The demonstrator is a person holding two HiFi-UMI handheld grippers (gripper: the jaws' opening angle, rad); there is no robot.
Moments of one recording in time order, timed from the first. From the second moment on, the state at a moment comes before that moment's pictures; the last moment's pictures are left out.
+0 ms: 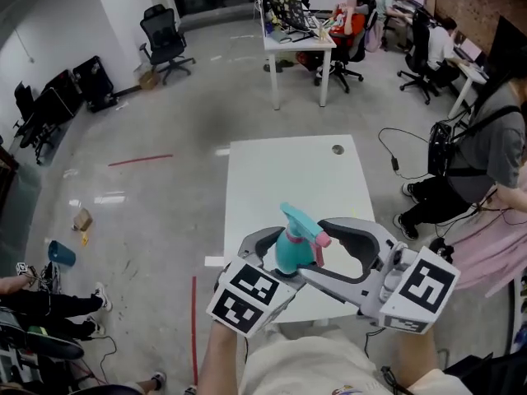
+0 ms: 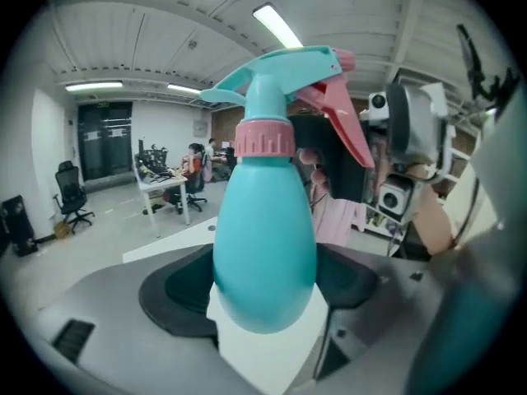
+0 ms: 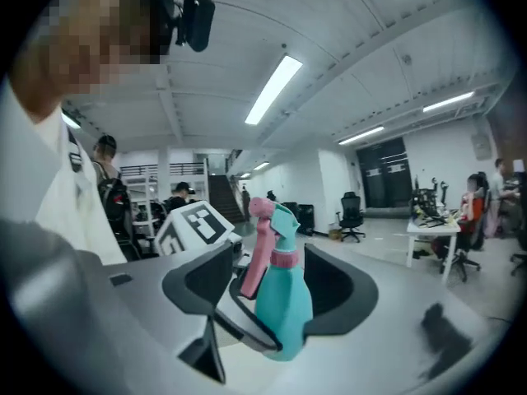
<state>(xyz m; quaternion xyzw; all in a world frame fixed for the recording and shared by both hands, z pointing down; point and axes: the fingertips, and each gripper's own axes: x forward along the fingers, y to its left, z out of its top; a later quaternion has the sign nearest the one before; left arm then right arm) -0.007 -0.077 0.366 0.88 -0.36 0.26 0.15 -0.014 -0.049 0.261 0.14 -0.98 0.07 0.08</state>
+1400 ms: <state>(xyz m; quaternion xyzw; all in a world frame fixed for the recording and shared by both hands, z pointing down) -0.019 -0.090 0.358 0.82 -0.49 0.28 0.06 -0.024 -0.073 0.270 0.27 -0.96 0.02 0.06</state>
